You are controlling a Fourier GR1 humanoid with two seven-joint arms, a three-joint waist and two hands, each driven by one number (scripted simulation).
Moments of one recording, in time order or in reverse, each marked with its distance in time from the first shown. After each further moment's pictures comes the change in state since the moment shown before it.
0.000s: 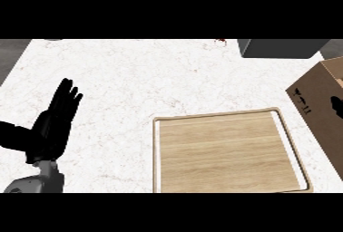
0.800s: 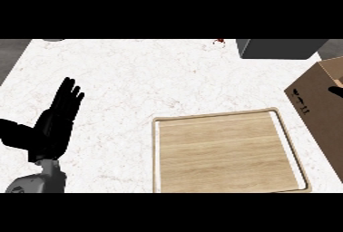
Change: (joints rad) left arm -0.010 -0.006 -0.004 0.004 -0.002 0.004 0.007; right arm -0.130 -0.048 -0.156 0.349 -0.188 -0.194 -0.268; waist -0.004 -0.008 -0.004
